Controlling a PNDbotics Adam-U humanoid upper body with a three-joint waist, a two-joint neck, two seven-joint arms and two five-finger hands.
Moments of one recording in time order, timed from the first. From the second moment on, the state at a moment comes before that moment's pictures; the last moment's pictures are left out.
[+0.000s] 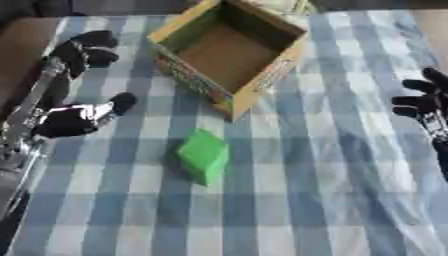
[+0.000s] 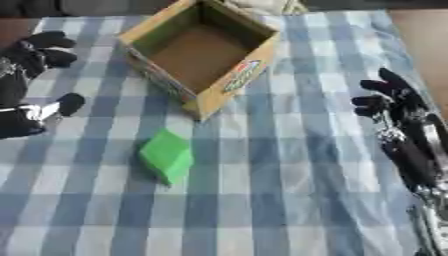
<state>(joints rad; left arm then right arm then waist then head) -0.32 0.47 -0.03 -1.86 -0.11 -0.08 -0.15 -0.18 -0.23 -0.04 -1.86 -0.01 -0.11 0.12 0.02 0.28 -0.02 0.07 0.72</state>
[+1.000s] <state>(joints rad) -0.48 0.73 -0.20 -1.88 -0.15 -0.12 -0.35 -0.17 -0.23 -0.04 -1.86 -0.01 -0.11 0.12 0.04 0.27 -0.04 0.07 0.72</state>
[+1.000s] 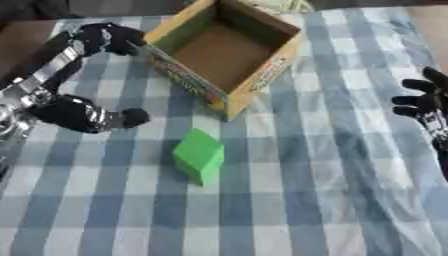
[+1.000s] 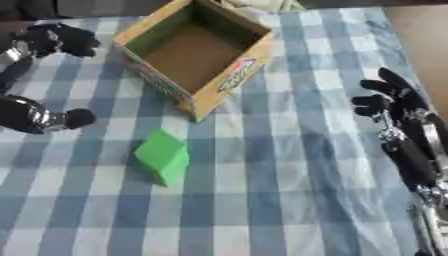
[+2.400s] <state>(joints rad) -0.75 0.70 -0.53 -1.65 -0.24 -0.22 -0.68 -0.17 -0.24 -0.03 -1.86 -0.01 -0.11 0.13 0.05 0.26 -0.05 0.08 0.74</state>
